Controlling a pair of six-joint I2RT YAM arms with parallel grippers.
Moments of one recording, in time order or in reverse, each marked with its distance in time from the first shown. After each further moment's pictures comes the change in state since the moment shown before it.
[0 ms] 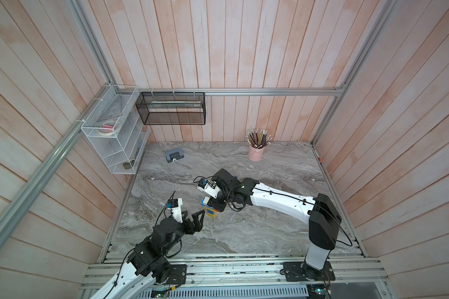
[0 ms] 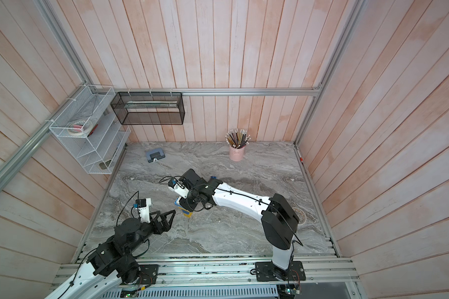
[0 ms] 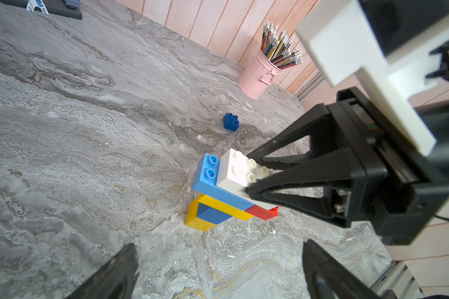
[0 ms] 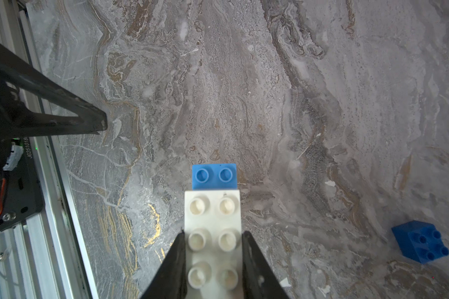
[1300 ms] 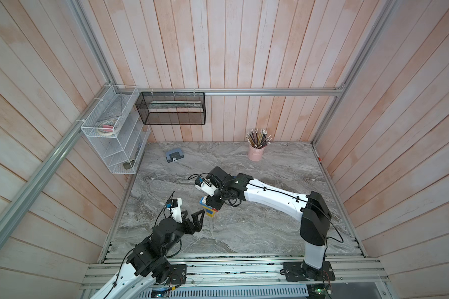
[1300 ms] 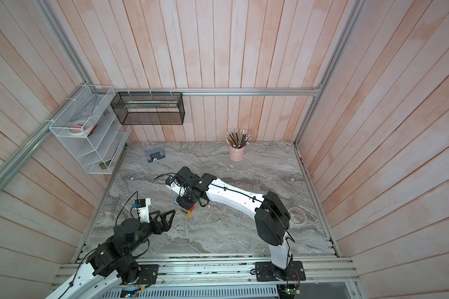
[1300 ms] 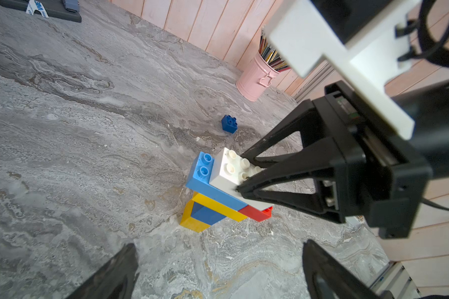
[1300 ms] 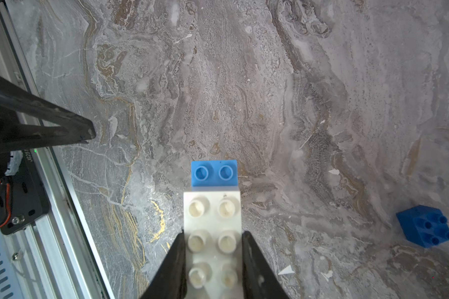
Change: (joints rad) left arm 0.000 -0.012 0.000 0.000 0.001 0.000; right arm 0.007 0.086 0.181 -0.178 0.023 0.051
